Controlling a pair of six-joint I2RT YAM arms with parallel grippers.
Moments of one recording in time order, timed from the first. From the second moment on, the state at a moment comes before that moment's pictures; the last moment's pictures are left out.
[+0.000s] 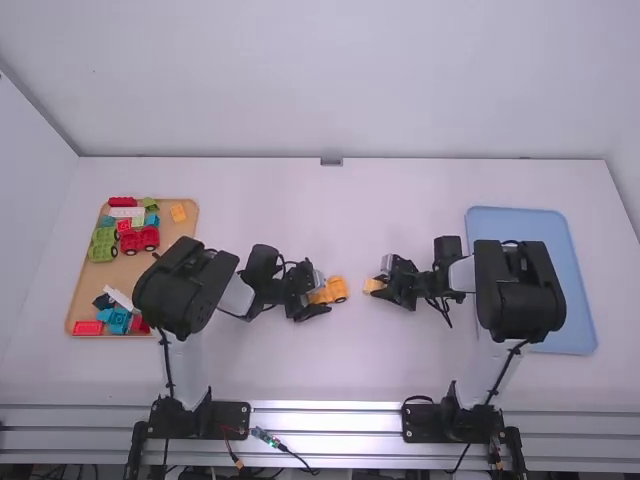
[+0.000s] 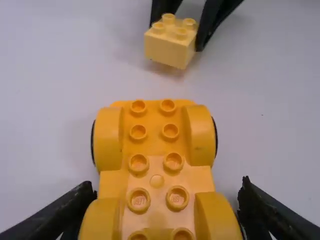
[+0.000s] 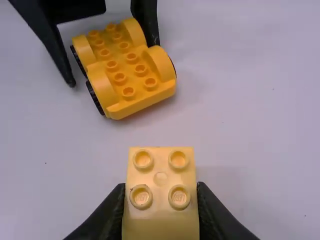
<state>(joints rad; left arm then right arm) -0.32 2.01 0.57 0.64 0.84 0.66 0.00 1.98 0.71 -0.06 -1.05 -1.24</state>
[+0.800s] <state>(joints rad) -0.33 2.12 0.66 0.69 0.96 0.70 0.07 1.98 0.73 -0.07 -1.11 -1.19</state>
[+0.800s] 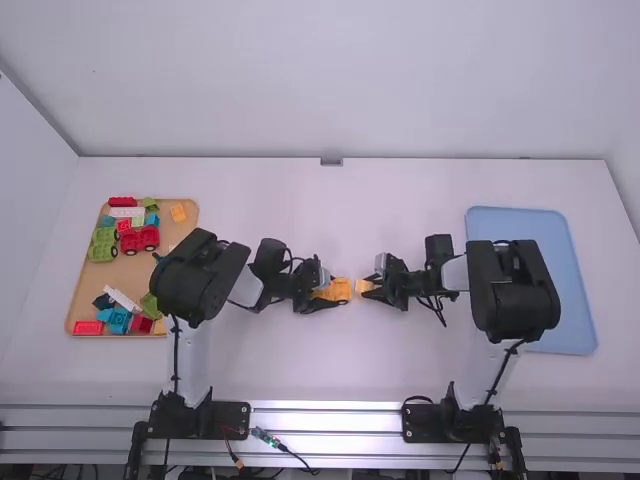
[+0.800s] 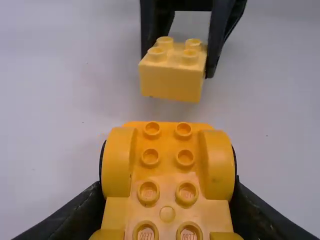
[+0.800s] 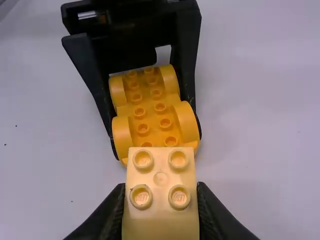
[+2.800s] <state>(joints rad) -0.33 2.04 0.65 0.49 0.94 0.84 0.34 1.86 0.71 0.00 -0.91 -1.05</state>
